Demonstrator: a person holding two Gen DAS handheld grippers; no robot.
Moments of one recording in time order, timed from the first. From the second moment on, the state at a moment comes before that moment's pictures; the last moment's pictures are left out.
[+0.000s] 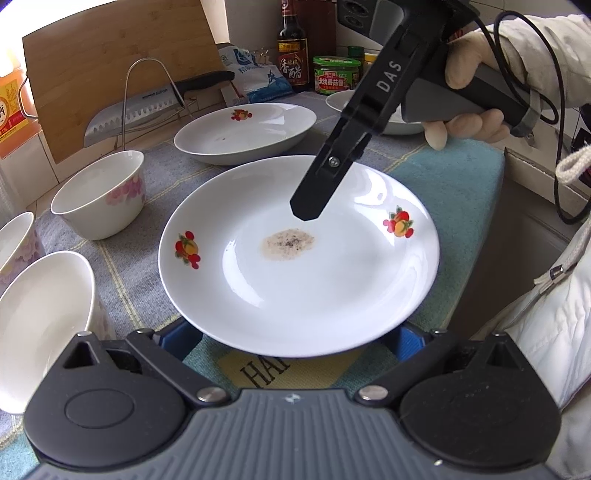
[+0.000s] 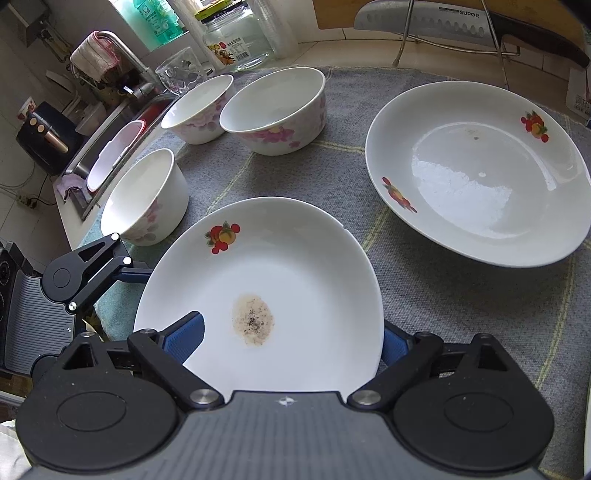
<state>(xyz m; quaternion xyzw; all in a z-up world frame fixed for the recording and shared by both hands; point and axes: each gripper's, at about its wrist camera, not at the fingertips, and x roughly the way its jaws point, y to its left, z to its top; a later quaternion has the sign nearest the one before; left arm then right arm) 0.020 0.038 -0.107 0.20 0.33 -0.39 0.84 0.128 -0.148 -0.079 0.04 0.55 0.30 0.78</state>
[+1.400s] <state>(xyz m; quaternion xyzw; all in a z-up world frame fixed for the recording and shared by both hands) 0.046 -0.088 -0.074 0.21 0.30 -0.45 0.82 0.120 -0.288 -0.030 0.07 0.51 0.24 0.83</state>
